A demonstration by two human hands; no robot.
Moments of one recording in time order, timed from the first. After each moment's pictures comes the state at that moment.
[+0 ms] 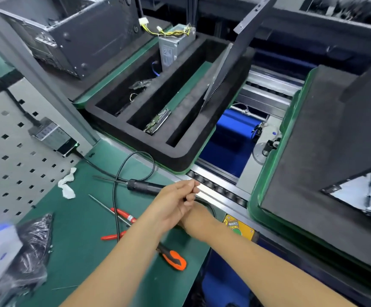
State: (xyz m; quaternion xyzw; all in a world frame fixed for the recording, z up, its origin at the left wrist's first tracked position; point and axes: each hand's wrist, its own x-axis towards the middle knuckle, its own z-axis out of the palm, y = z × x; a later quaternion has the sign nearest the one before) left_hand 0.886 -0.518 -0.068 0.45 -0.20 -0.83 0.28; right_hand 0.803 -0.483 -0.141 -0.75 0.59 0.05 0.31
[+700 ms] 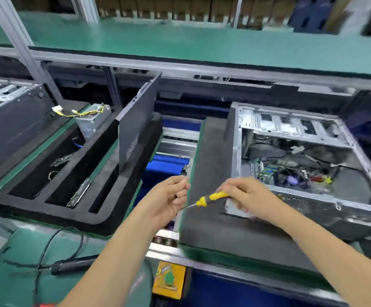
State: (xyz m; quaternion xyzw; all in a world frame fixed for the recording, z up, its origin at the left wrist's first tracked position) left_hand 0.711 -0.504 0.063 0.29 -0.33 -0.88 0.20; right_hand 0.535 -0.369 0.078 -0.49 0.71 -0.37 0.34
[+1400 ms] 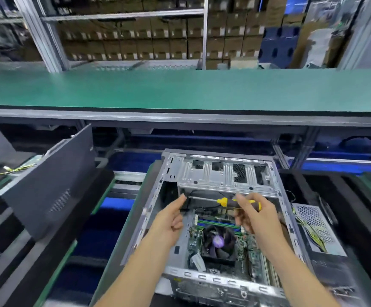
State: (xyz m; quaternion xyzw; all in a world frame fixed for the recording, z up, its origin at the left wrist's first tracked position) left_hand 0.437 -0.457 0.057 0.41 -0.28 -0.84 0.22; right_hand 0.306 -0.298 0.078 -0.25 0.65 -0.67 0.25
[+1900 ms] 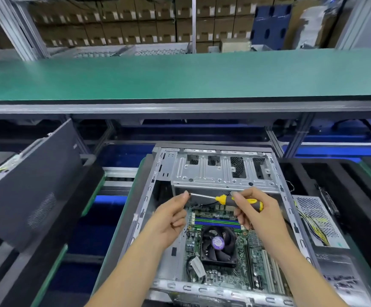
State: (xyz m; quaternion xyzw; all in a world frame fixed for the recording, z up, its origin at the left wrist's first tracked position) left_hand 0.423 -0.473 0.049 0.33 -0.32 -0.87 0.16; right_hand 0.293 -0.303 0.068 -0.30 0.66 -0.66 0.22
